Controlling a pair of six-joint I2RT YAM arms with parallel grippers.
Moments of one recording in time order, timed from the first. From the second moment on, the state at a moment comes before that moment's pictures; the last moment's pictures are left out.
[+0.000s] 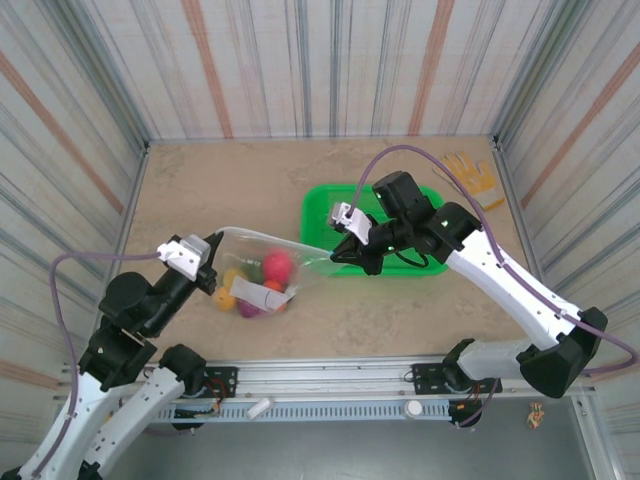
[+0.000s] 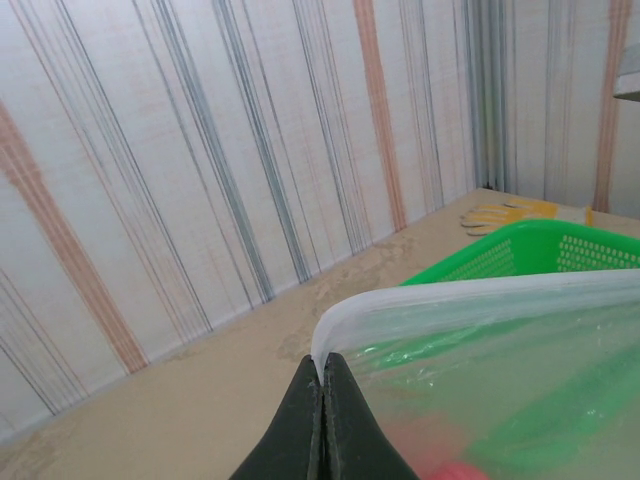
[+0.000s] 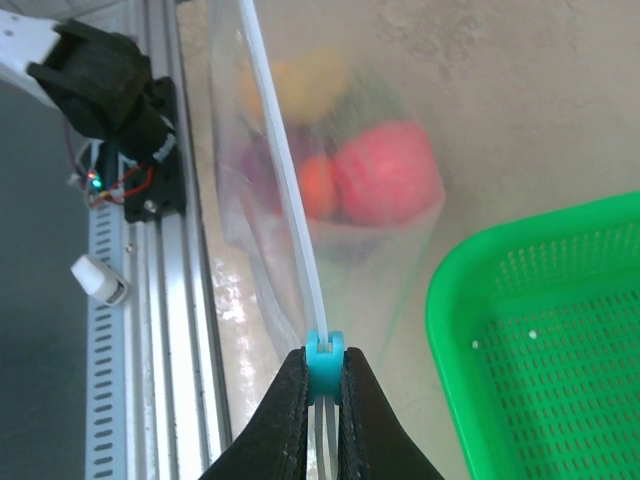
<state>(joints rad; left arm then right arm) -0.56 0.35 0.73 -0.38 -0.05 0.24 0.71 1.26 1.33 -0.93 -0.52 -0.35</state>
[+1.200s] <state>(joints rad) -0.56 0.35 0.79 -0.46 -0.03 0.17 0.85 1.42 1.63 -1.30 -0.26 -0.45</state>
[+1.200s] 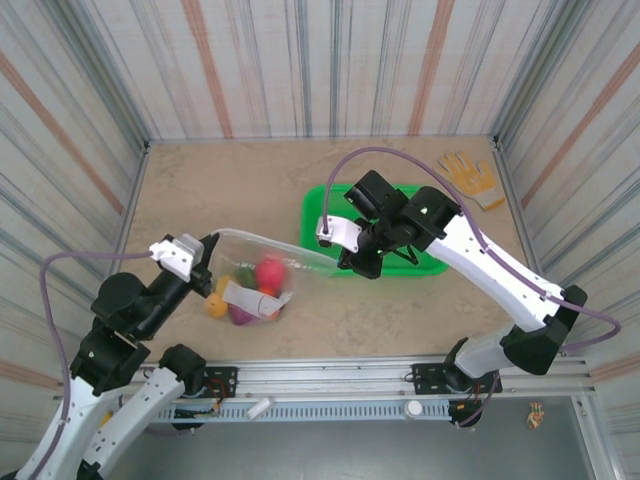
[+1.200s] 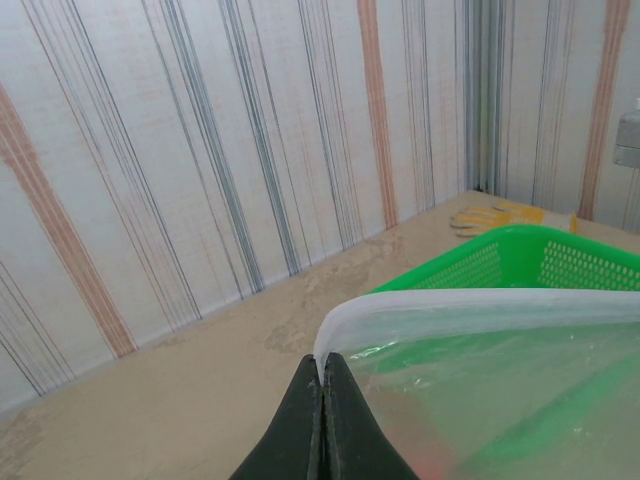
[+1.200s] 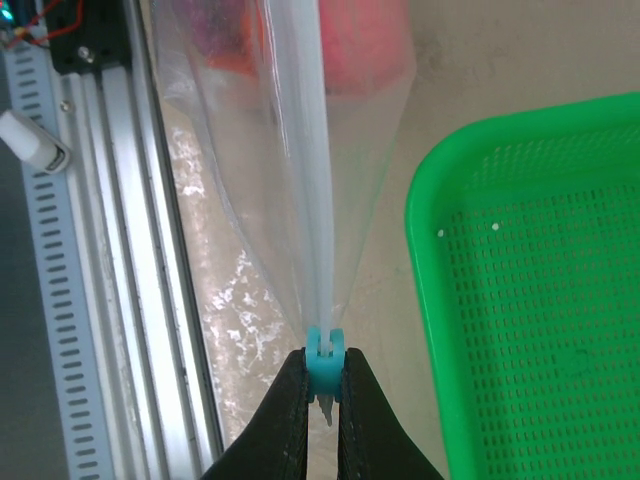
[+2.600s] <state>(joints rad) -0.07 1.98 1.45 -0.52 -0.31 -0.61 0.14 1.17 1.00 -0.61 0.14 0.31</state>
